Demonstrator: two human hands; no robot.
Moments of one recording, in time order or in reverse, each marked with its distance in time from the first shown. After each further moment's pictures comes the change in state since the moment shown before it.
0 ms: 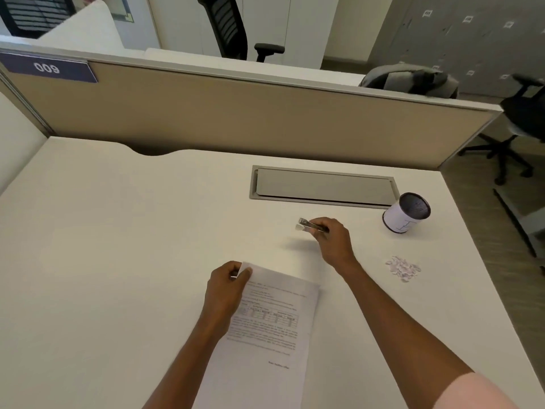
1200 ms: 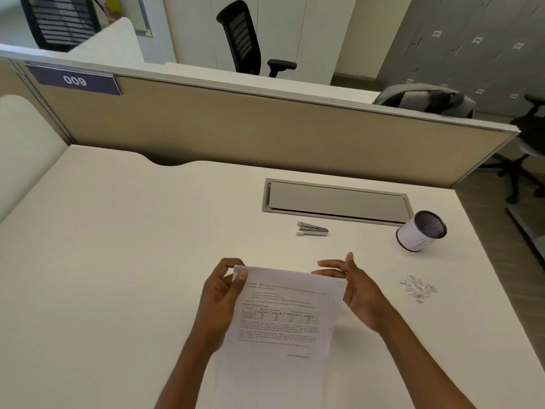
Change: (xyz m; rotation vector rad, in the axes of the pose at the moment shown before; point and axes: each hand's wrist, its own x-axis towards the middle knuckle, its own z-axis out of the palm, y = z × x) left_hand -0.014 0.013 -0.041 -0.318 -0.135 0.279; right_hand -0.067 -0.010 -0.031 0.717 -0.462 0.341
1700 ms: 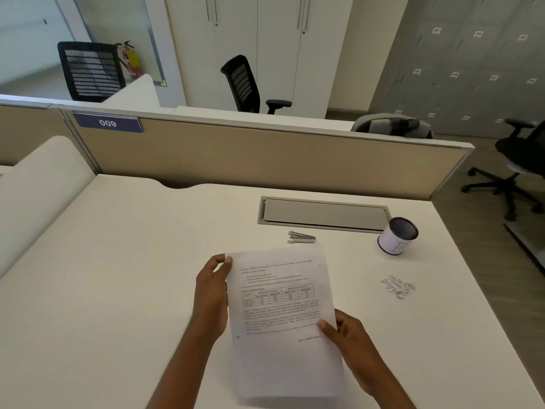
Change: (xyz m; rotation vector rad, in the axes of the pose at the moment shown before) left_hand -0.039 0.044 0.026 -0.220 0.235 -0.131; right_hand -0.134 0.044 0.027 -0.128 0.083 -0.080
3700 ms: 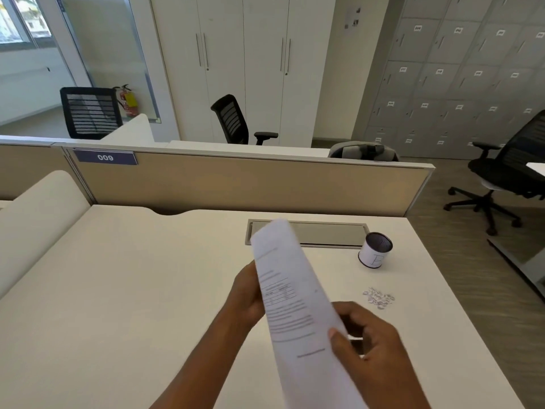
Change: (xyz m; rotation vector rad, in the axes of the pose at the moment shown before) left_hand -0.024 0.013 0.093 -0.257 -0.433 -0.226; right_hand -0.136 -0.115 0.009 -0.305 0.206 -0.498
